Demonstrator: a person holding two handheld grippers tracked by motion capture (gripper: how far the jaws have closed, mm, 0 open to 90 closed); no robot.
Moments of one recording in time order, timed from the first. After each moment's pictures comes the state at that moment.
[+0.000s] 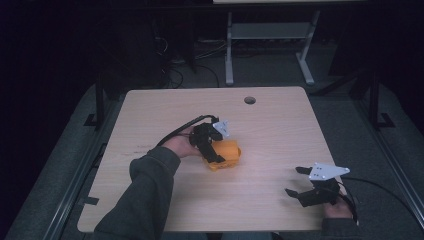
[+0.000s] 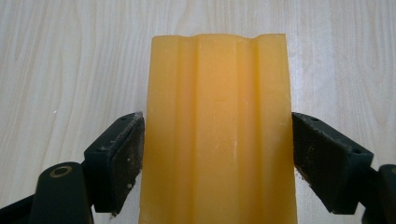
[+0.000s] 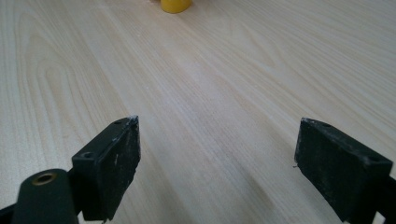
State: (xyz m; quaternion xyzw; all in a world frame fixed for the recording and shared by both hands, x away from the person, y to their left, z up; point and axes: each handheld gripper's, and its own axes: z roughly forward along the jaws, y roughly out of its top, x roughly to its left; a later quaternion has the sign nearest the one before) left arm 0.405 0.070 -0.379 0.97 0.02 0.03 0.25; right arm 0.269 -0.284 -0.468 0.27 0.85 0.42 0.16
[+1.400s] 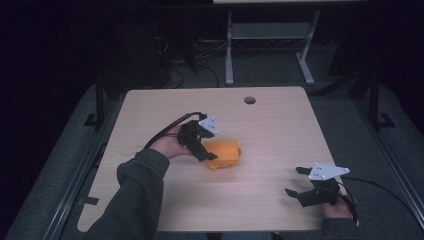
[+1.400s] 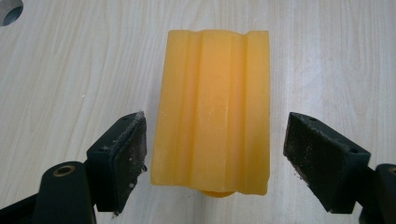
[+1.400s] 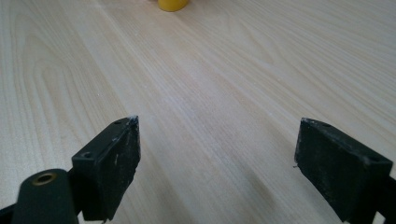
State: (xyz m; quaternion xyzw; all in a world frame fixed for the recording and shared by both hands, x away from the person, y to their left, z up) left arm 0.392 0.100 -0.357 0.96 0.04 0.06 0.27; right arm 0.269 -0.285 -0.470 0.28 0.85 0.42 0.16
